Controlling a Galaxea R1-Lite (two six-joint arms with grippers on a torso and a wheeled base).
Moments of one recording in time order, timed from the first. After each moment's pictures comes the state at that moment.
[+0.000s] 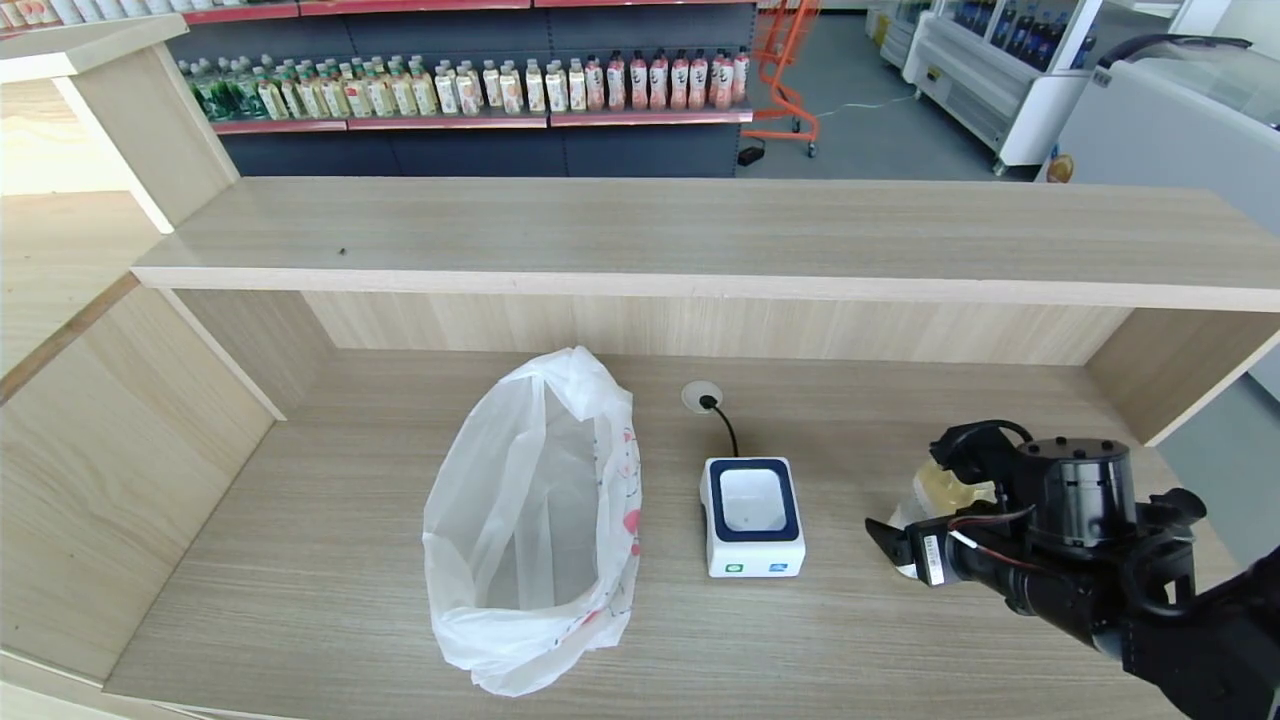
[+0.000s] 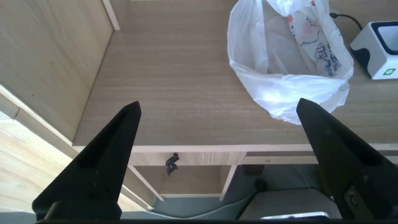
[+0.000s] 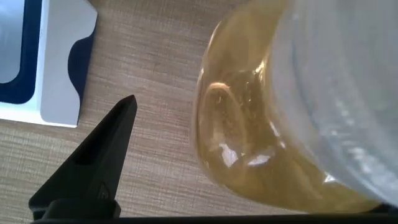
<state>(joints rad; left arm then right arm) 0.00 0.00 0.00 0.00 -0.07 0.03 0.33 1.84 -0.41 -0.94 -0.22 -0.06</state>
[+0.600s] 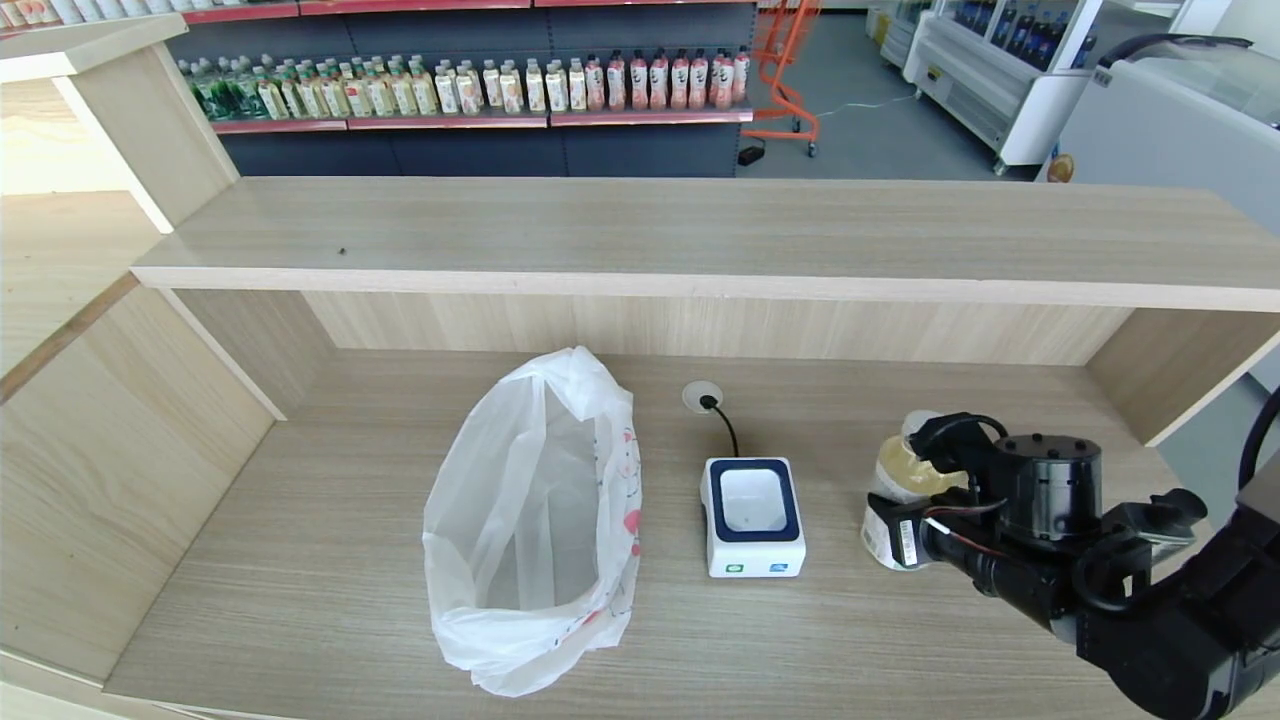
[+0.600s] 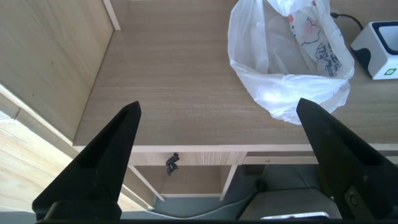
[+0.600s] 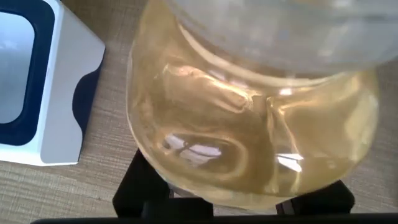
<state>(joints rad) 0.00 0.00 0.00 0.00 -0.07 0.03 0.33 1.95 -0.44 -1.11 -0.21 -0.09</state>
